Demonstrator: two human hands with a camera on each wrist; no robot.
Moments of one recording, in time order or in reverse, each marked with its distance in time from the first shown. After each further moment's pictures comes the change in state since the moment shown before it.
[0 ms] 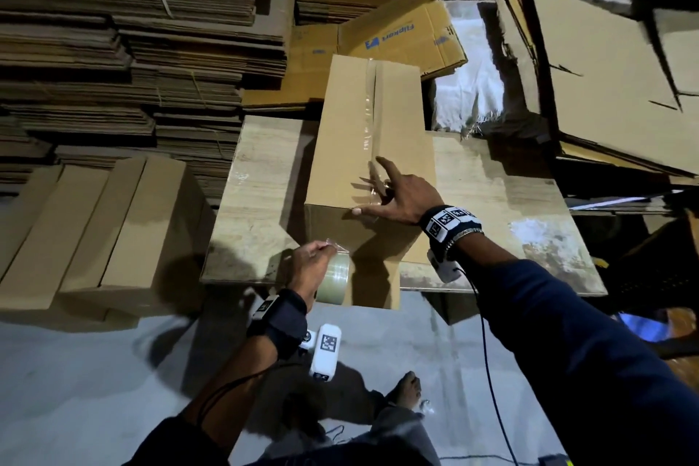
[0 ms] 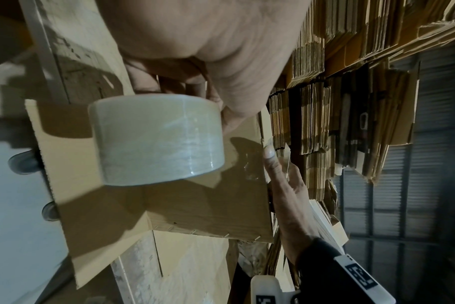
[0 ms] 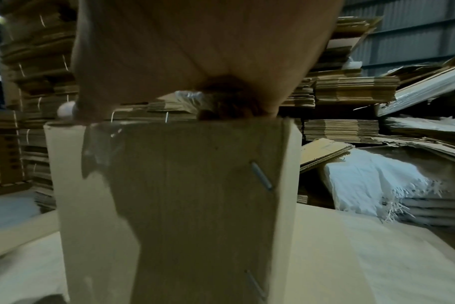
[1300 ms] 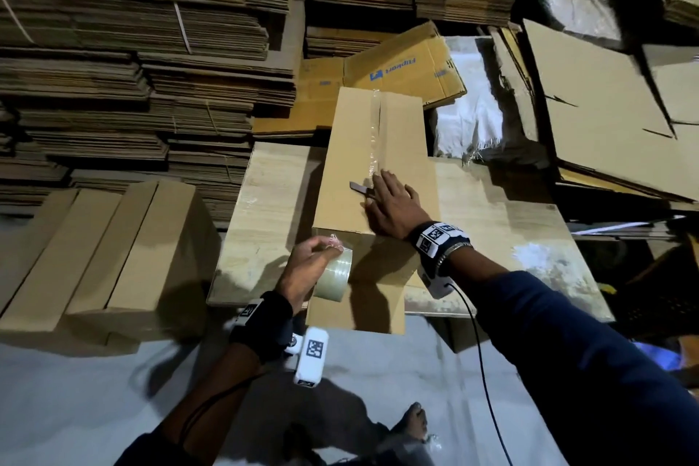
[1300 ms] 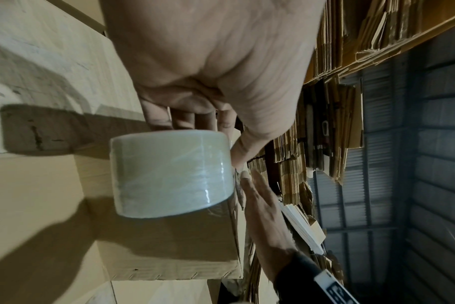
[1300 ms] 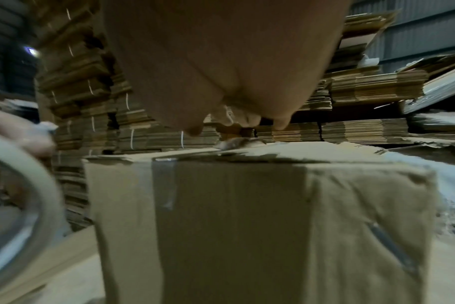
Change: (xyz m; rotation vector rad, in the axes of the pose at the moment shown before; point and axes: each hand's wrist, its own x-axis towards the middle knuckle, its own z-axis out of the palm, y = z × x) left_hand -0.010 0.064 -0.029 -0.016 -0.201 0.137; right_hand 0.022 -0.010 0.012 -0.071 0.104 -0.101
